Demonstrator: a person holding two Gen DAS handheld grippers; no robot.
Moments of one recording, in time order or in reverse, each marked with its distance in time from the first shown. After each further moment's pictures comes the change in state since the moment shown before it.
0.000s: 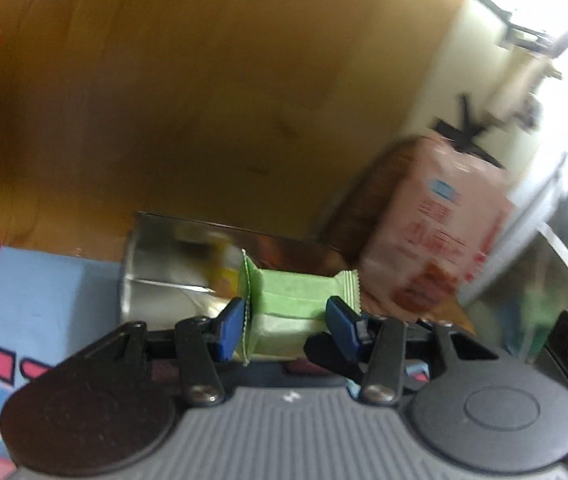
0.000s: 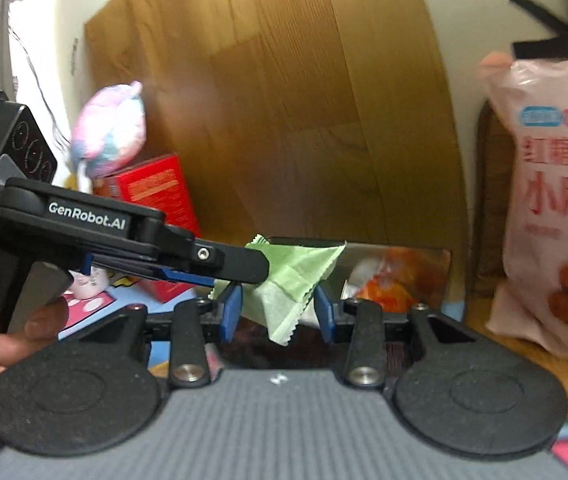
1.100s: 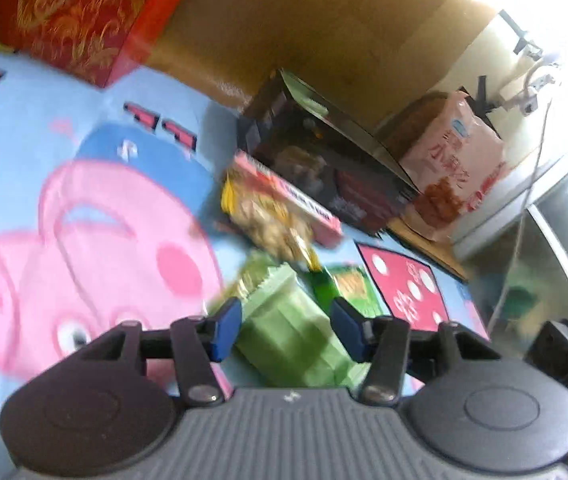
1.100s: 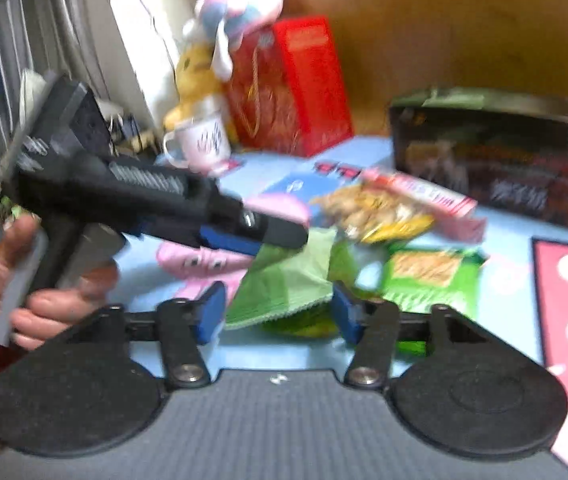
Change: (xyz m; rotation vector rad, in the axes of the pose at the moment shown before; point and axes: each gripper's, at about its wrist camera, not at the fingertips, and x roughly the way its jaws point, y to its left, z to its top) left arm -0.112 0.075 -0.166 -0.202 0.052 -0.045; right arm -0.049 0.128 -0.112 -0.060 0.232 0.201
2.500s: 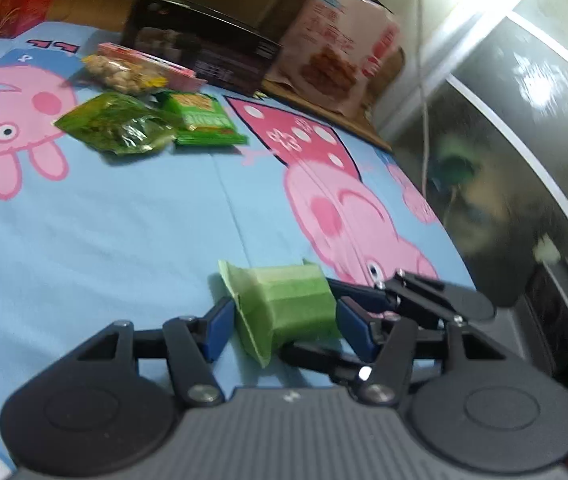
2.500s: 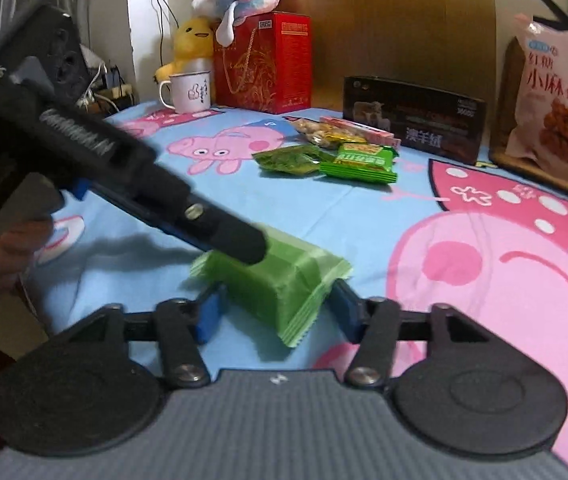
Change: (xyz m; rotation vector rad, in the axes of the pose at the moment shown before) left arm -0.027 -0.094 -0.134 0.223 0.163 -0.099; right arm -0.103 0.047 -0.100 -0.108 0.005 -0.216
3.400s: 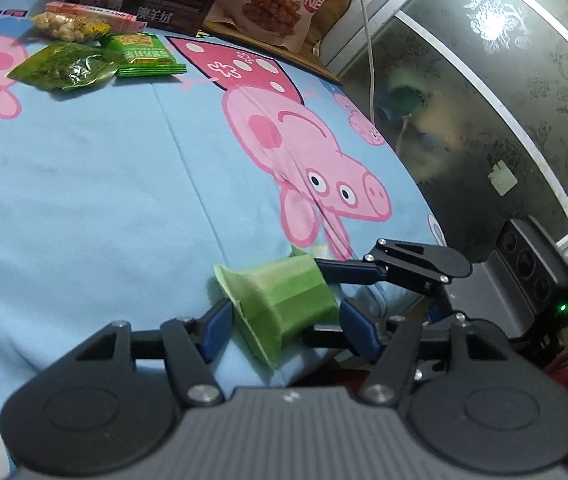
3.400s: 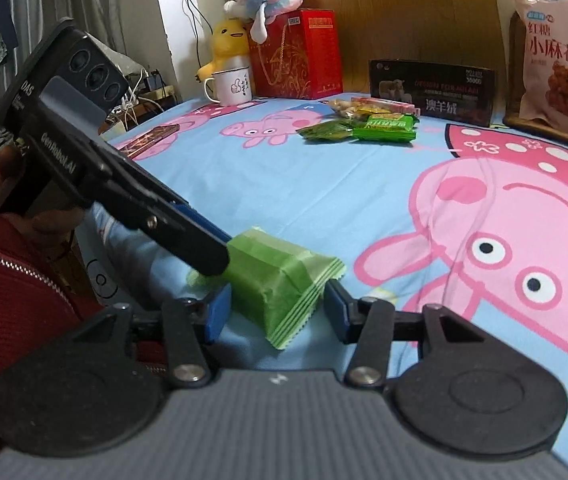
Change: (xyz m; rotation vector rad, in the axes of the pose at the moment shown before) left arm -0.009 -0.013 -0.029 0.065 0.169 -0.122; right arm -0.051 0.006 -0.038 0.047 0.005 0.120
